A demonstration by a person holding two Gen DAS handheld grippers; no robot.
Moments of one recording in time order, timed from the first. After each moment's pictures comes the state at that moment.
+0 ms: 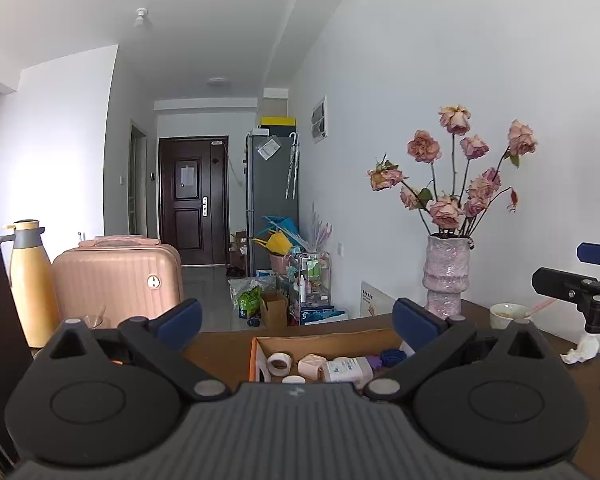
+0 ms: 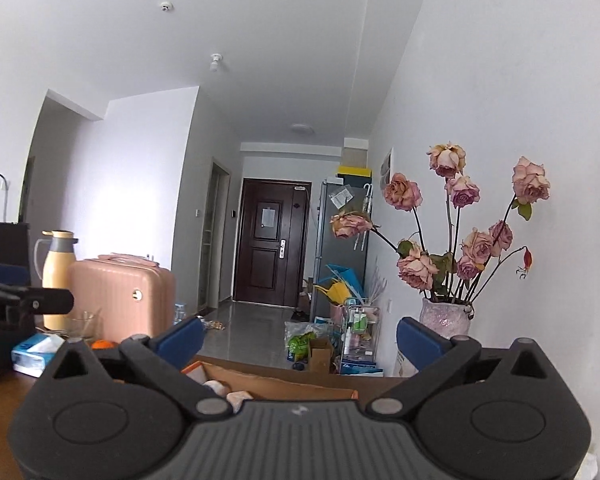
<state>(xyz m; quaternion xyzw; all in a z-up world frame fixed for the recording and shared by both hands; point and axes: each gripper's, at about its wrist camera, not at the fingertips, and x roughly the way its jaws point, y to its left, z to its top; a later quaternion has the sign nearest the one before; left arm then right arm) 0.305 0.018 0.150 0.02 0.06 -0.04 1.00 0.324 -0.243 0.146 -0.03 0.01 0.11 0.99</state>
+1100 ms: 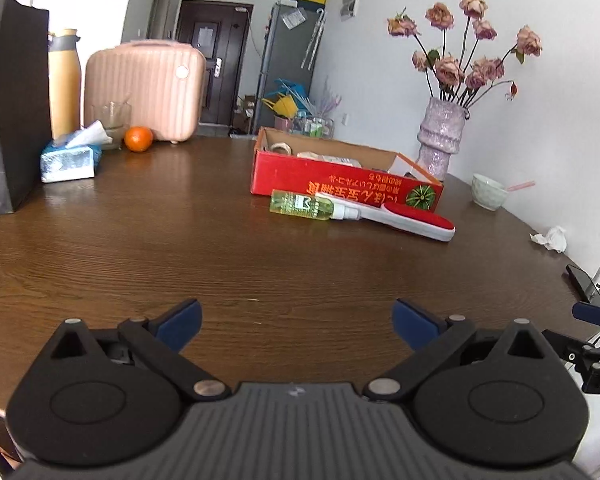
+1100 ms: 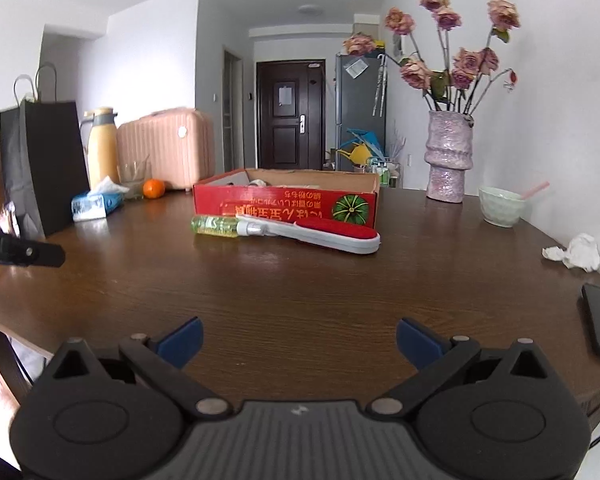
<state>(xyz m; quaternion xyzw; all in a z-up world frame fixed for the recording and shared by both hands) 0.194 0.041 0.000 -0.07 0.26 -0.04 0.96 0.176 -0.267 -0.023 -0.02 0.21 0.14 0.97</state>
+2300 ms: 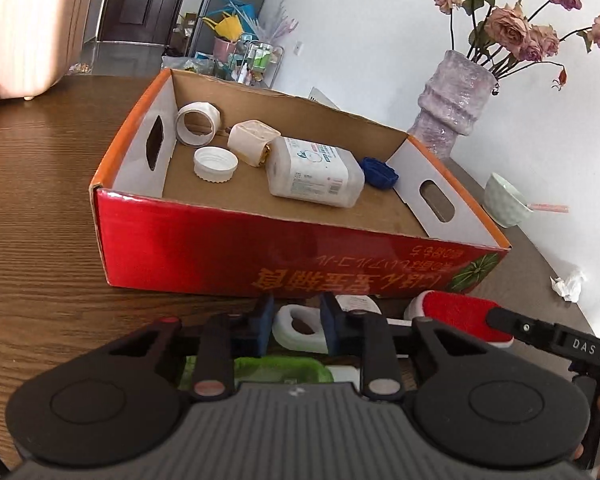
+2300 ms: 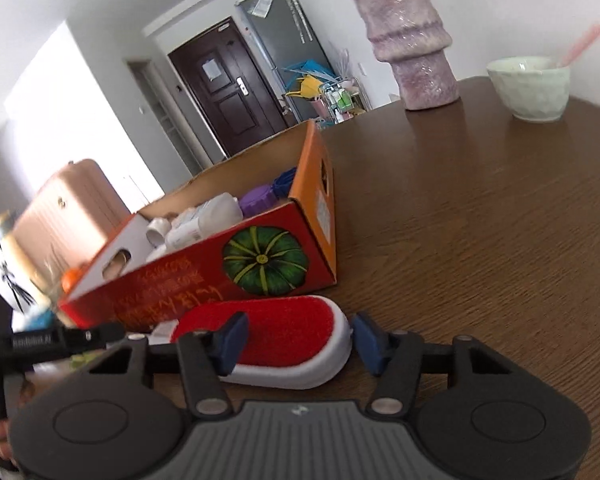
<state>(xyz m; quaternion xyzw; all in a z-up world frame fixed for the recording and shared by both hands) 0.520 0.021 -0.037 -0.12 0.37 -0.16 0.91 0.479 -0.317 -0.059 0.21 0.31 0.12 0.92</state>
